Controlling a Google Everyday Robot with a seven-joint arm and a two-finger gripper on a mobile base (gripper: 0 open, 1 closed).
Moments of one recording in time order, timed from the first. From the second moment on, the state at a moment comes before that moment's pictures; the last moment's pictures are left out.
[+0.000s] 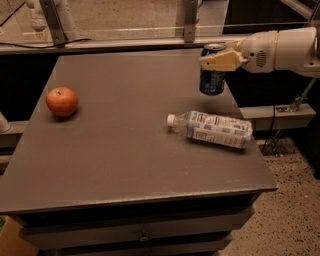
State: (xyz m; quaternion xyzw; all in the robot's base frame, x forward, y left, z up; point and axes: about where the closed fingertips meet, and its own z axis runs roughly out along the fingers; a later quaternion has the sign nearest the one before) arm 0.646 -0.144 0.951 -0.39 0.71 0.31 0.50
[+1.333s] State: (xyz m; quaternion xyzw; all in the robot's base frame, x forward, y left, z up) arm 0.600 -0.171 0.886 -0.44 0.69 0.35 0.46
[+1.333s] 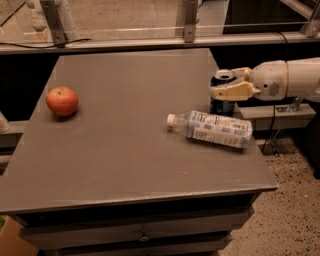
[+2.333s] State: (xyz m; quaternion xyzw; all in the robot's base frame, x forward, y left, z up) arm 0.600 -0.171 0.890 -0.44 0.69 0.35 0.46
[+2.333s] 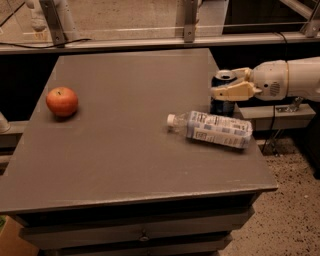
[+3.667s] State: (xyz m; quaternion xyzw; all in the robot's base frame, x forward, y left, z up) arm 0.577 -0.179 0.908 -0.51 0.64 0.36 0.45
